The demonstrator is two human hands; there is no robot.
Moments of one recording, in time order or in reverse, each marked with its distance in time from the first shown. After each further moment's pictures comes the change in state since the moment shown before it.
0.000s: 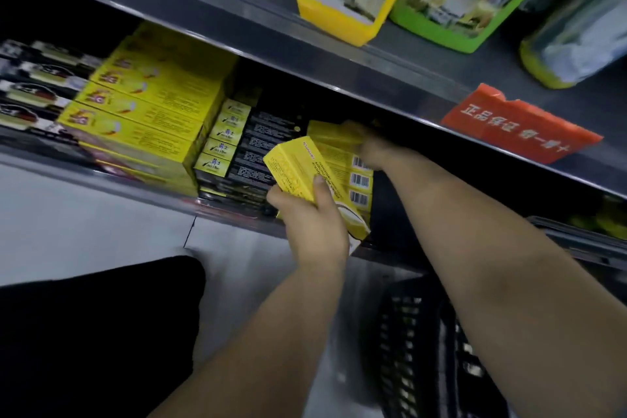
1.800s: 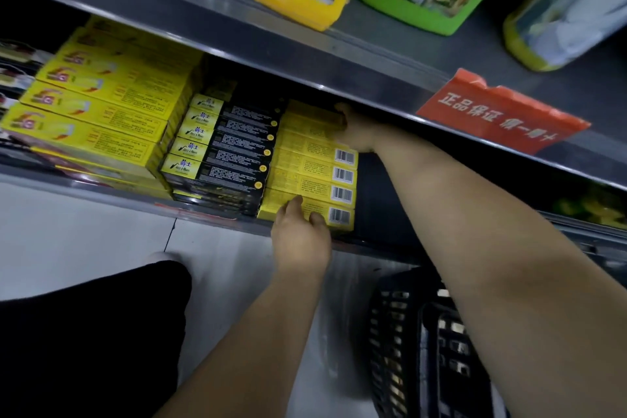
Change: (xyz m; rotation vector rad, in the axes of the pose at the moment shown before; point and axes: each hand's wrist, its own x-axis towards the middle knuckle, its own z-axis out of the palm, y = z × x) left_hand 0.010 -0.032 0.003 0.542 -0.265 0.016; right_hand -0.011 -0.015 -0.028 -0.159 -0.155 0.007
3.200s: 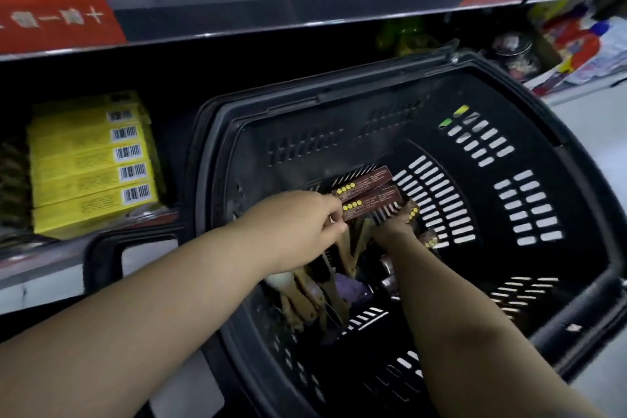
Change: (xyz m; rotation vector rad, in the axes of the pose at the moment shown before) left_hand -0.156 0.069 0.152 1.020 -0.909 1.002; right_hand -0.254 0.331 0.245 1.088 0.253 1.201
